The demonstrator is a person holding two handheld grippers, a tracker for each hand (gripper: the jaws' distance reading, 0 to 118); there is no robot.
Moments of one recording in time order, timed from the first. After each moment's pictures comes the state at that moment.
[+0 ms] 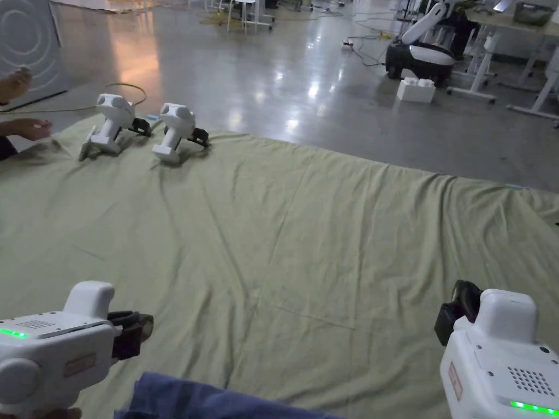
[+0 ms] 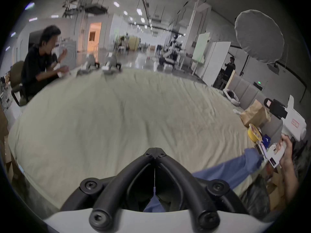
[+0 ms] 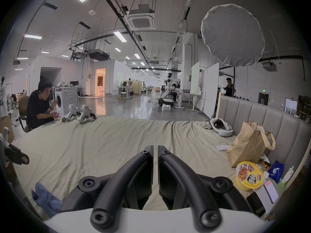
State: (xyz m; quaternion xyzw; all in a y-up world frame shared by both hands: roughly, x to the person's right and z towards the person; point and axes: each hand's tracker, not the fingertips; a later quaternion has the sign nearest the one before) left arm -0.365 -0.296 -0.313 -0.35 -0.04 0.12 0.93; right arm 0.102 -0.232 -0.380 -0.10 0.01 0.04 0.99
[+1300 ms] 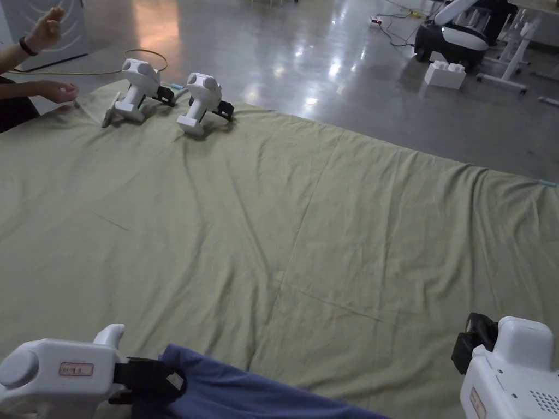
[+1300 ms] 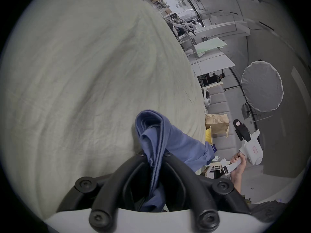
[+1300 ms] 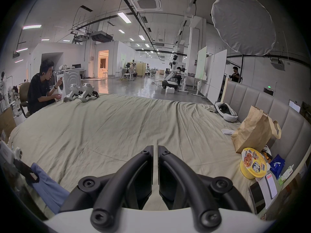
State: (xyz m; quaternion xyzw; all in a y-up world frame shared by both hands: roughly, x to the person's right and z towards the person) left arm -0.402 -0.387 -0.314 -0.45 -0.17 0.42 0.77; right arm 0.093 -0.267 -0.384 -0.19 0.02 0.06 0.98
